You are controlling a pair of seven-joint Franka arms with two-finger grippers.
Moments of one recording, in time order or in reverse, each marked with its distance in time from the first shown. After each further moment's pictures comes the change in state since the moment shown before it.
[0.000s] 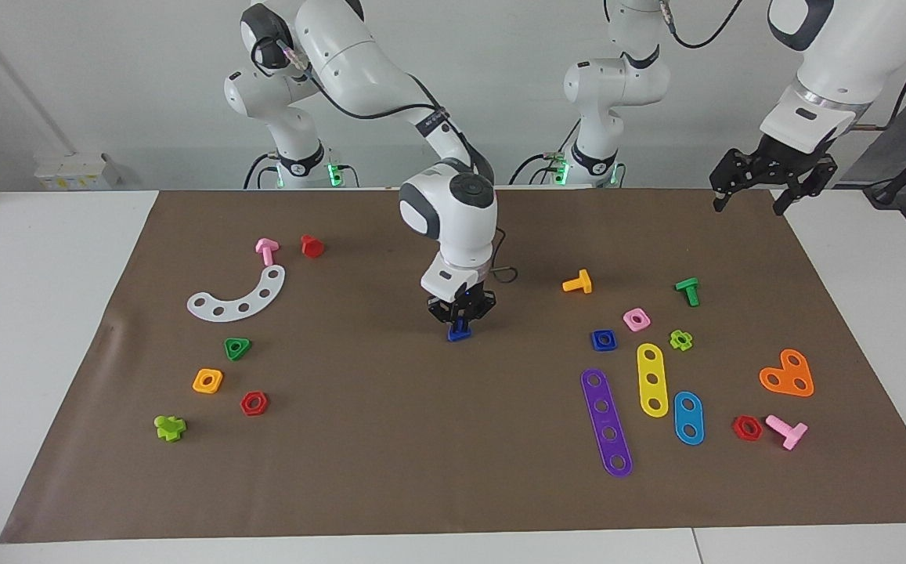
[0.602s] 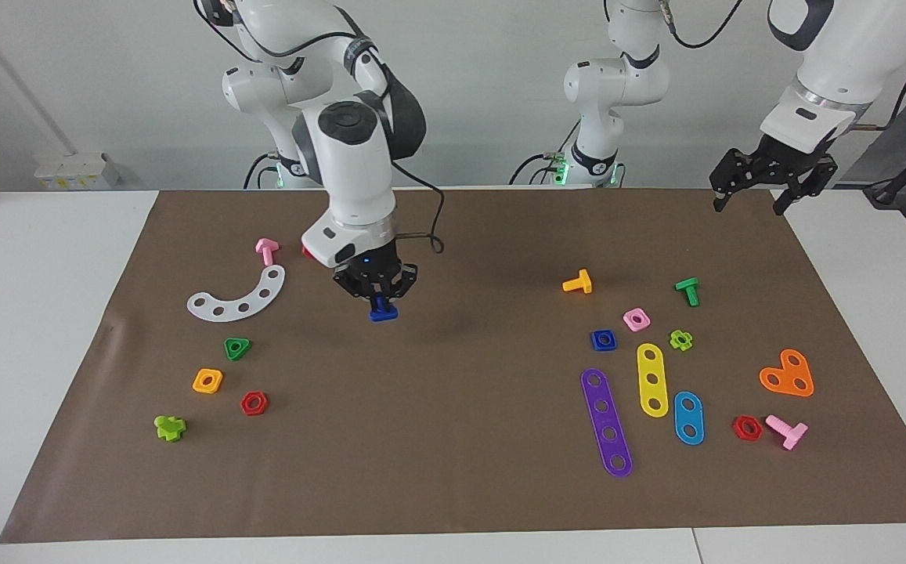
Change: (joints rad) left arm 0.000 0.000 0.000 0.000 0.000 0.000 0.000; right arm -0.265 -0.228 -0.002 -0.006 0.091 -0.206 -0.147
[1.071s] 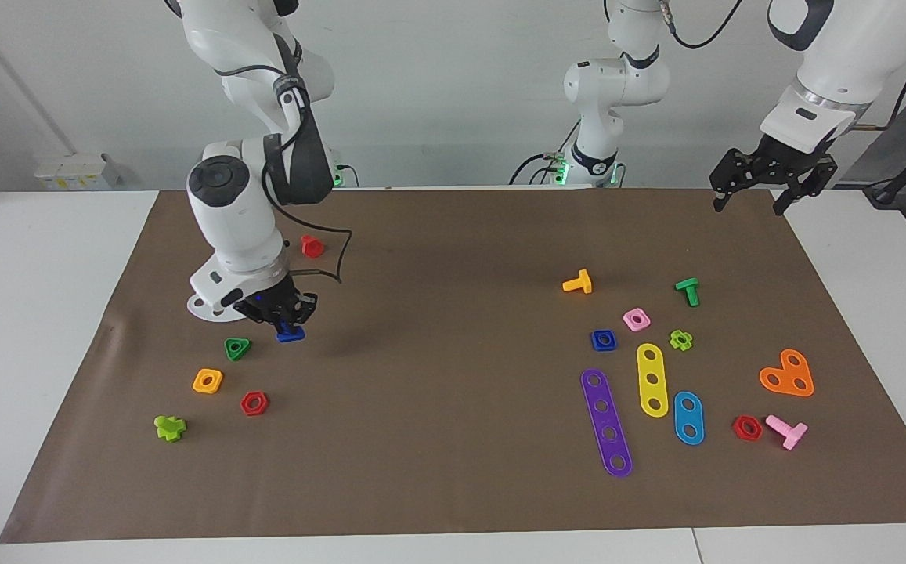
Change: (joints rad) left arm 0.000 0.000 0.000 0.000 0.000 0.000 0.000; right arm -0.234 -0.026 0.000 -0.176 0.005 0.050 -0.324
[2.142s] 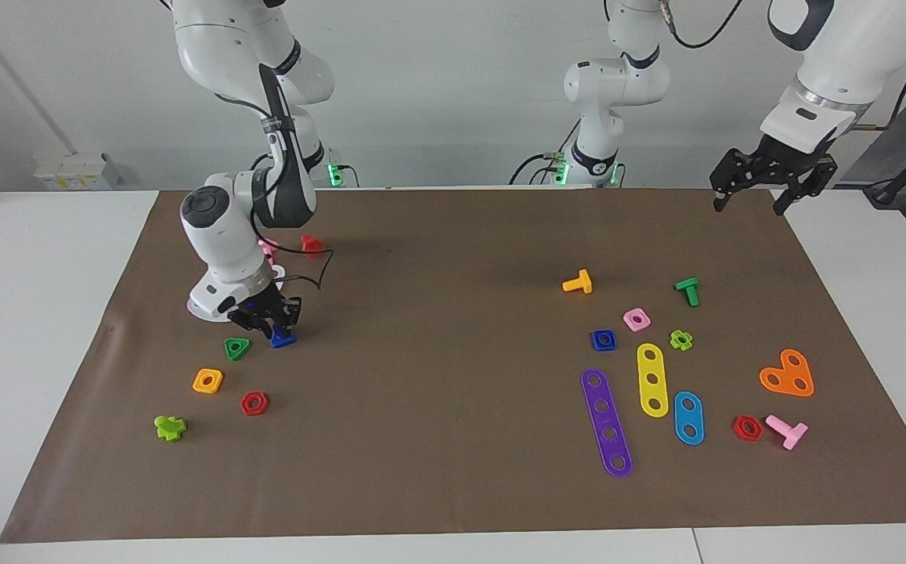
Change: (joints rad) left arm 0.000 0.000 0.000 0.000 0.000 0.000 0.000; right arm -0.069 -0.047 0.004 -0.344 0.082 0.359 -0.193
